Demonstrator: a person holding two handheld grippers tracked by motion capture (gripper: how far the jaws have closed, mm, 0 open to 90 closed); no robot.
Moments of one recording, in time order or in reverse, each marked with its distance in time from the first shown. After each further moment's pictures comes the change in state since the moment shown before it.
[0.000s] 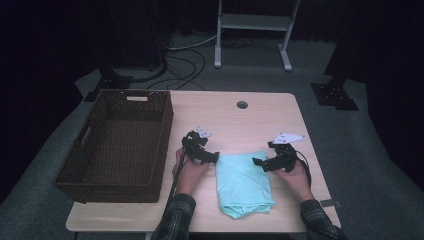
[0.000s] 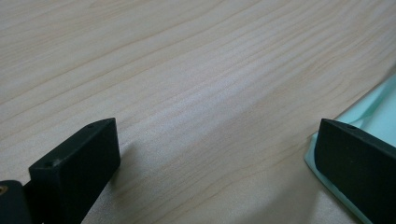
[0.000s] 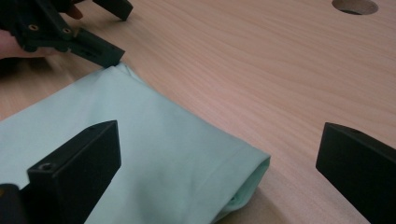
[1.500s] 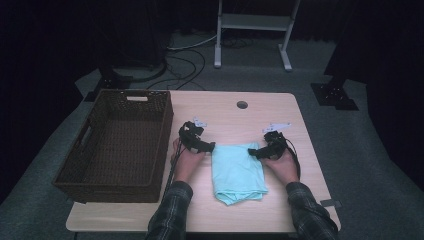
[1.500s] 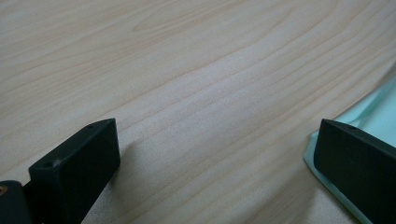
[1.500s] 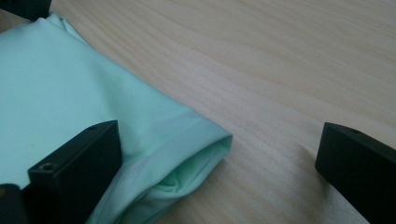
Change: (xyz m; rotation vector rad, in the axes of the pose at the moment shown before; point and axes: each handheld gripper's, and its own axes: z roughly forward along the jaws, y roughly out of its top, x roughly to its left) left arm 0.036 0.017 0.016 -0.006 -0.005 -0.019; right arm -0.036 0.014 0.052 0.140 -0.066 0.023
